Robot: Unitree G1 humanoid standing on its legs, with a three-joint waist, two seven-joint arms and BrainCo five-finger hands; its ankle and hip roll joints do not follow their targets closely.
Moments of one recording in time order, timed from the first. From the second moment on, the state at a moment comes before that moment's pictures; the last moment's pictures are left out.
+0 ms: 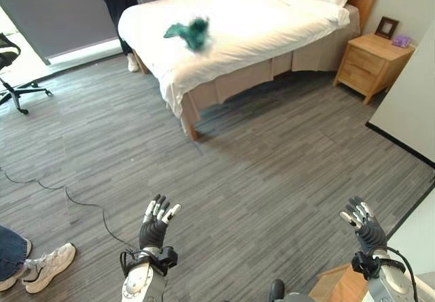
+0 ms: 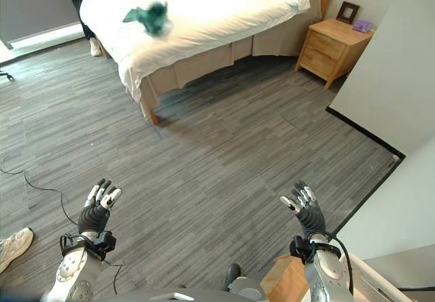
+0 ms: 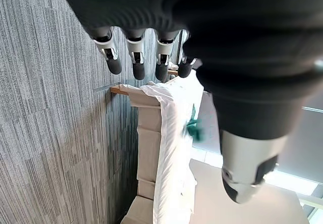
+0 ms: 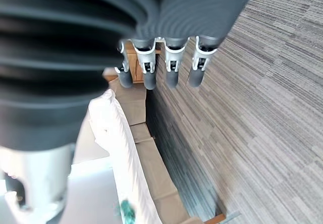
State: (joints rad) left arm 0.35 0.19 0.05 -0.05 -0.50 -0.06 0.09; right arm 0.35 -0.26 -0.11 -0.02 0.44 -0.03 0.01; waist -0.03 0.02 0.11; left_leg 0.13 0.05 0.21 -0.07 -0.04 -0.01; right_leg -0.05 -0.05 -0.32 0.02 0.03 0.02
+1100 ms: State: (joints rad) left arm 0.31 0.21 0.03 0.01 -0.49 -0.06 0.12; right arm 0.27 -0.28 -0.10 0.06 0.46 -0.03 -0.01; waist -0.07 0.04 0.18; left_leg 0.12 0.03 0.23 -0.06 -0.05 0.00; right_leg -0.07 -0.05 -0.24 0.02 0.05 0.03
